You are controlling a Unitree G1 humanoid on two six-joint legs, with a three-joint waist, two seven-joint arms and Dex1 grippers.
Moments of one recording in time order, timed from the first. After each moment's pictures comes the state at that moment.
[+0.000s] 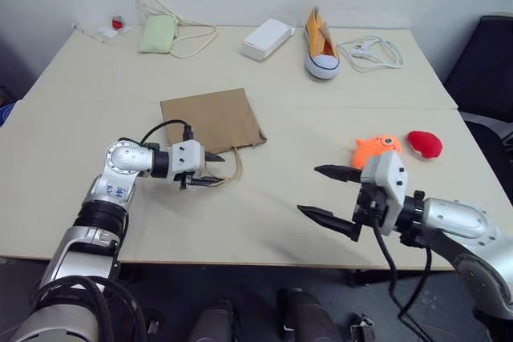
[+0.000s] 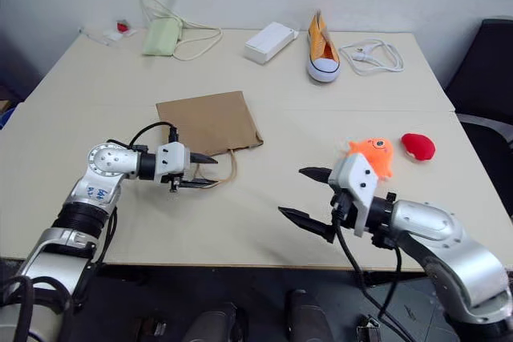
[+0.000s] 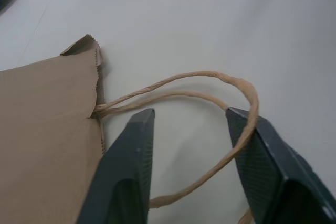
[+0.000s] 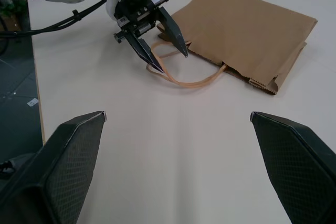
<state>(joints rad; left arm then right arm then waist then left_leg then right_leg) -0.73 0.59 -0.17 0.66 -0.05 -0.39 -1.17 -0.11 -0.73 -0.07 -0.65 0.65 0.63 0.70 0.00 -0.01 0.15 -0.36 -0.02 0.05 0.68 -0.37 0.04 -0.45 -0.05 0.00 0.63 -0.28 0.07</state>
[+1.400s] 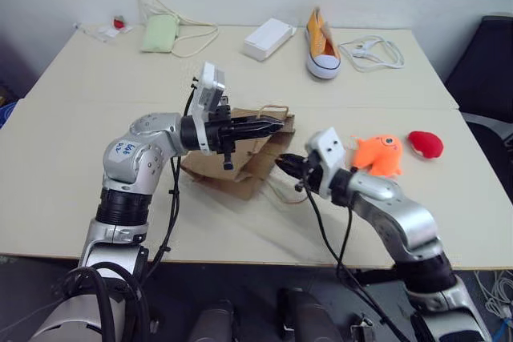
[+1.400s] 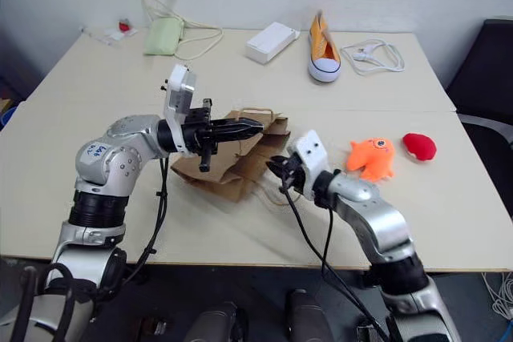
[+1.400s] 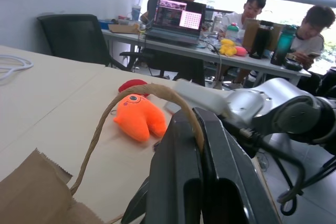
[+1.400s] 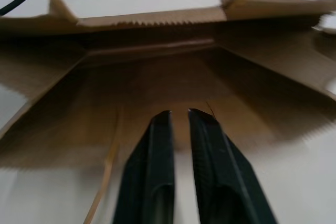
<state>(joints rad) -0.81 0.42 -0.02 0.04 -0.60 0.66 -1.07 -0.49 -0.39 0.21 -0.16 0.37 0.59 0.55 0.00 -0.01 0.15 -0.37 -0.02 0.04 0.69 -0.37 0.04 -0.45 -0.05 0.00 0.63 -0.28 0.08</state>
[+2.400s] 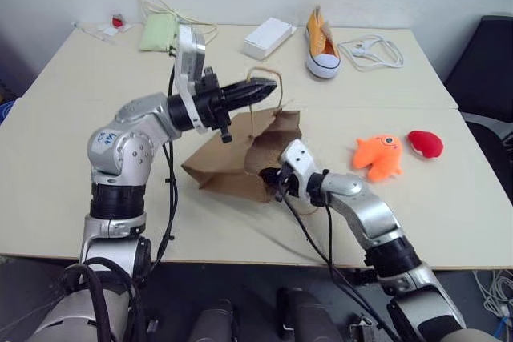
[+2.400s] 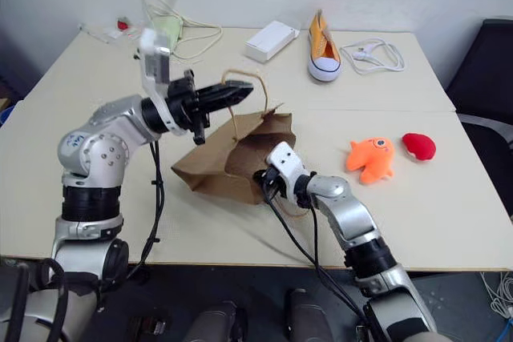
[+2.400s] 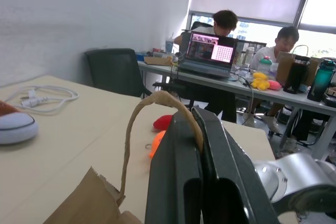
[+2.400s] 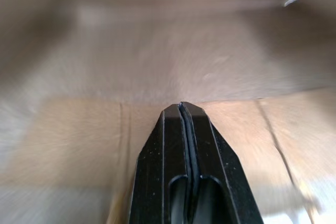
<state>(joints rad) -0.84 0.40 0.07 0.01 -0.66 0.70 -0.90 -0.47 -0.33 0.18 -0.13 0.24 0.59 0.67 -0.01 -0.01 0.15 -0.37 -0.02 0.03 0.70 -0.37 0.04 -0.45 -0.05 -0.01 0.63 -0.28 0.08</state>
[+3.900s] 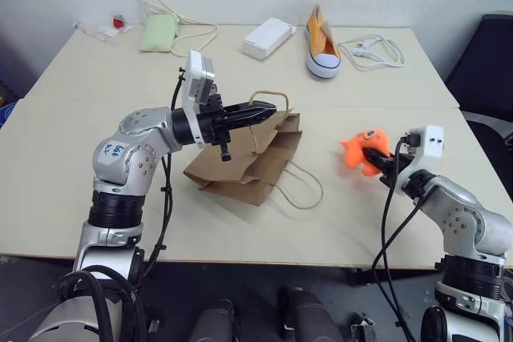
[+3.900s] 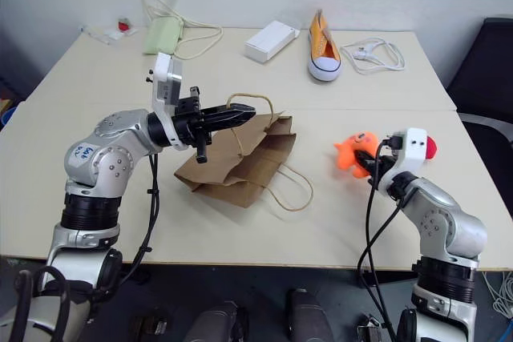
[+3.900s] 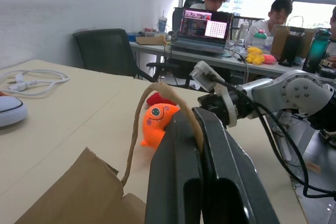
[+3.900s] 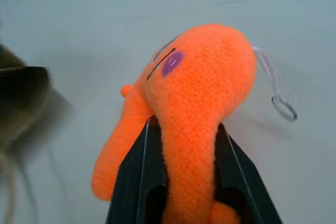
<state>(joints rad) -0.79 0.44 0.02 0.01 -0.62 0.61 -0.96 -0.38 -0.42 -0.39 -0.19 0.64 0.93 0.43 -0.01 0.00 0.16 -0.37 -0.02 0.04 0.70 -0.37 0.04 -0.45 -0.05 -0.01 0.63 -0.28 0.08</state>
